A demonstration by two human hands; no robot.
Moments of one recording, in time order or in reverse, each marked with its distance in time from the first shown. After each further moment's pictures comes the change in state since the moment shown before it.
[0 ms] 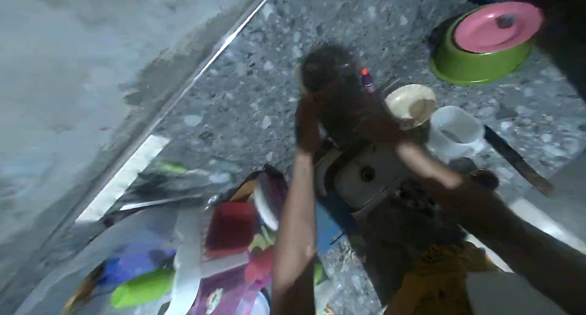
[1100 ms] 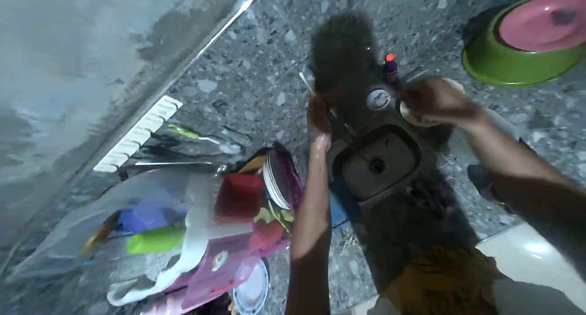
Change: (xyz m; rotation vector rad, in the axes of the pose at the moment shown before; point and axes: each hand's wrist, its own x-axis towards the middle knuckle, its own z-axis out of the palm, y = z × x) left_hand -0.029 -0.036 -0.016 -0.091 0.272 -0.109; right_hand 0.023 0.004 -0.068 -0.498 -0.324 0.092
